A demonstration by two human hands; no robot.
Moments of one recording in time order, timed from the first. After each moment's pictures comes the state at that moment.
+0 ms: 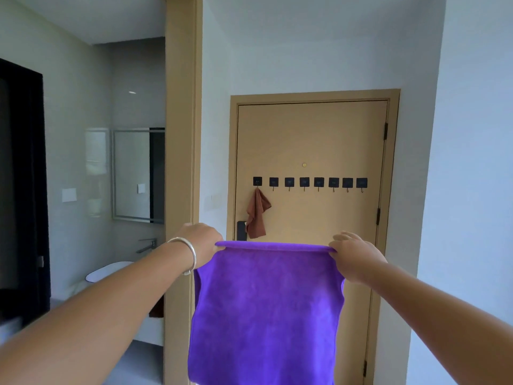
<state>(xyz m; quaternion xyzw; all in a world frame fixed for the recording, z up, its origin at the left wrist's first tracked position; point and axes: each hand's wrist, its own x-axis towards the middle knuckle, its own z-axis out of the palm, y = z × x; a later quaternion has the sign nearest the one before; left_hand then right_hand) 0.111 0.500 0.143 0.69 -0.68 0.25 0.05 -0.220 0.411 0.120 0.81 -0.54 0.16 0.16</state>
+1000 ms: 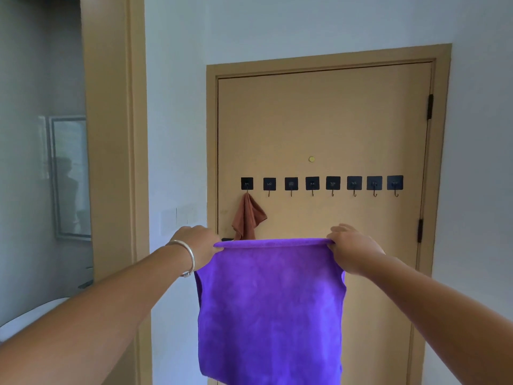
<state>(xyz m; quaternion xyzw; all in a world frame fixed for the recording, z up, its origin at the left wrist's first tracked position) 0.183 0.075 0.142 0.69 -0.68 0.24 0.04 -0.145 -0.011 0.131 0.81 -0.54 0.19 0.12</state>
